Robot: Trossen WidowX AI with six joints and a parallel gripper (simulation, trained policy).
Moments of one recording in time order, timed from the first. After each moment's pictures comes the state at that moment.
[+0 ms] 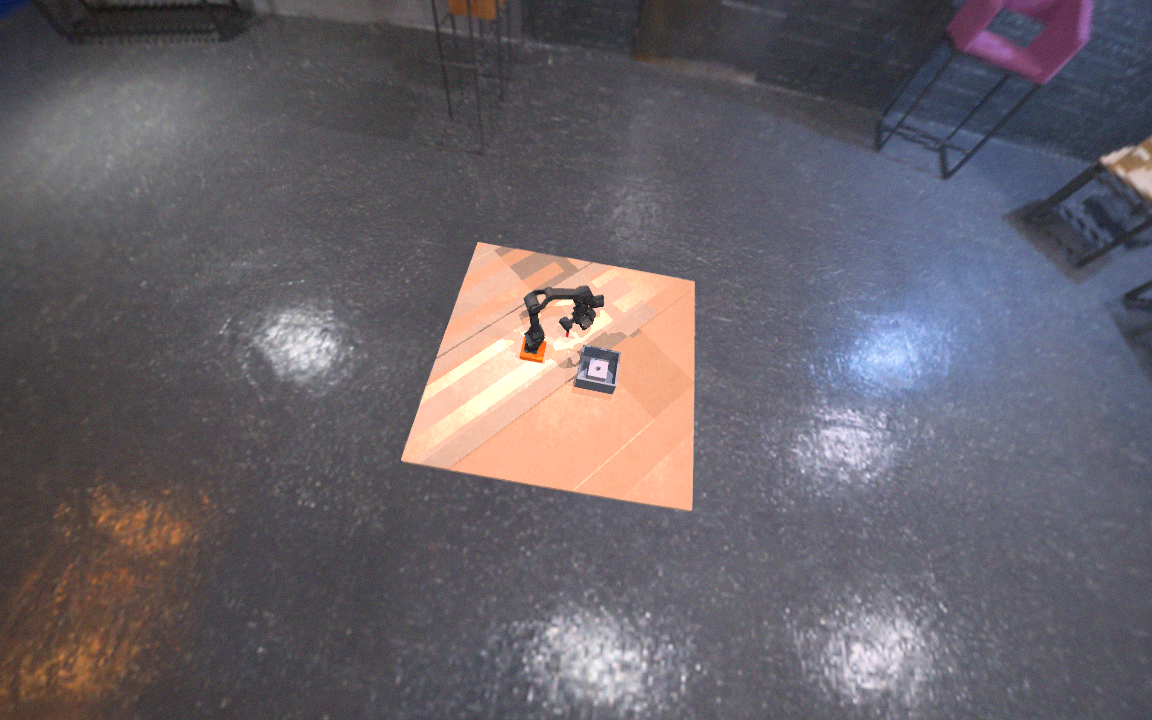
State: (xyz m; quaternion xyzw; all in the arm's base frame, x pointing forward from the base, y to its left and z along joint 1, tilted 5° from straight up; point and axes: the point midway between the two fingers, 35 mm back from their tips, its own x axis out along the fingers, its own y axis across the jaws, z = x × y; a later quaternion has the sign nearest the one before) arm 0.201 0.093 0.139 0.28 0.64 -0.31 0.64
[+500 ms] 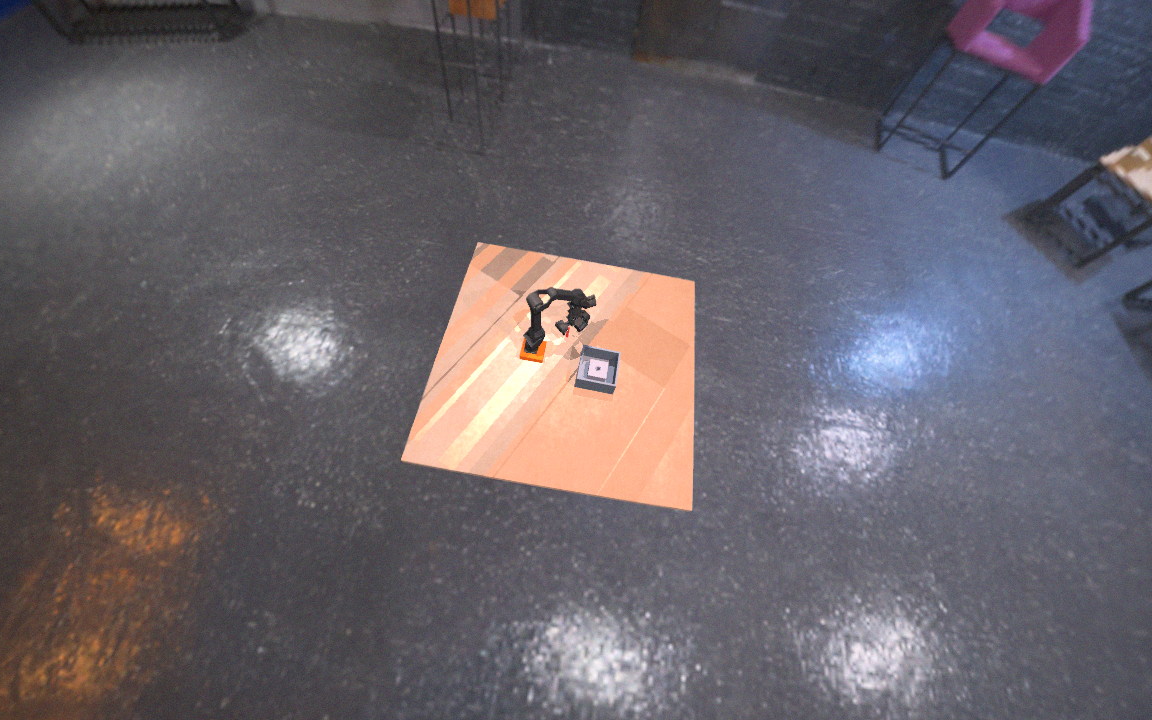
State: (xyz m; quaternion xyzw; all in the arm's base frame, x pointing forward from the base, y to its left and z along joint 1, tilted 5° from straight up) arm 0.187 0.121 0.071 0.25 0.62 -0.31 0.67
